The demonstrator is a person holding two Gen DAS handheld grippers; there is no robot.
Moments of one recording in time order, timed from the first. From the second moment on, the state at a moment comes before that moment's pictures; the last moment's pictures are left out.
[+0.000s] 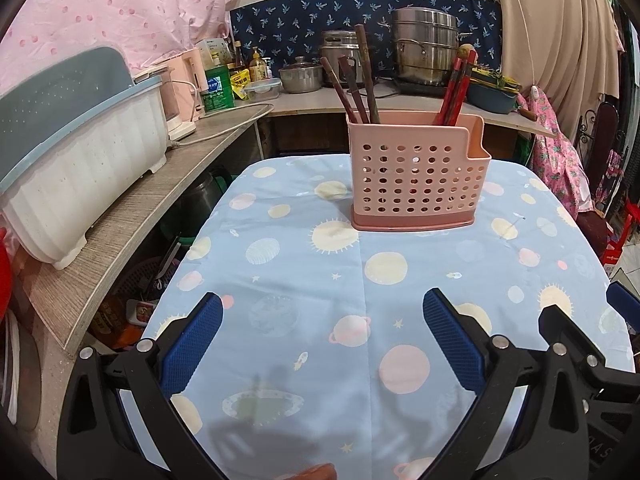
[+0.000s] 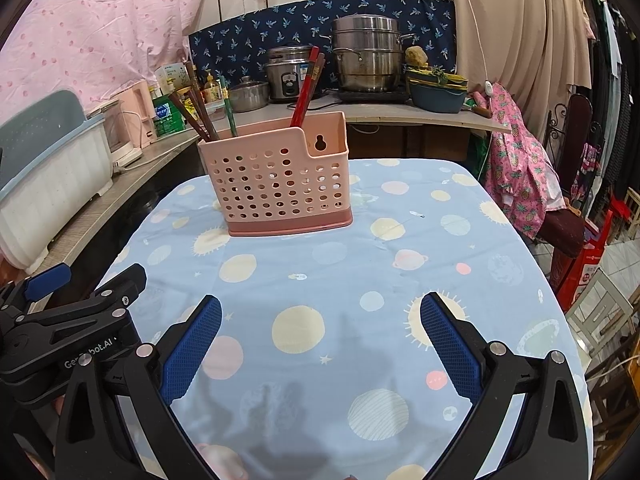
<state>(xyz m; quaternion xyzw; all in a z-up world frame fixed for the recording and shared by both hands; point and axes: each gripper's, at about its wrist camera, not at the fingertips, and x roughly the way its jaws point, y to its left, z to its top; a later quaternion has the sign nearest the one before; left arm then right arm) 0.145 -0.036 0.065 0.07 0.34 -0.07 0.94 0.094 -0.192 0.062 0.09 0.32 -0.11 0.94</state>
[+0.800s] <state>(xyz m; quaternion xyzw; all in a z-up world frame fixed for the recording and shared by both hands) 0.144 -0.044 0.066 0.07 0.34 -0.07 0.94 0.097 -0.198 0.063 0.09 0.32 -0.11 0.94</state>
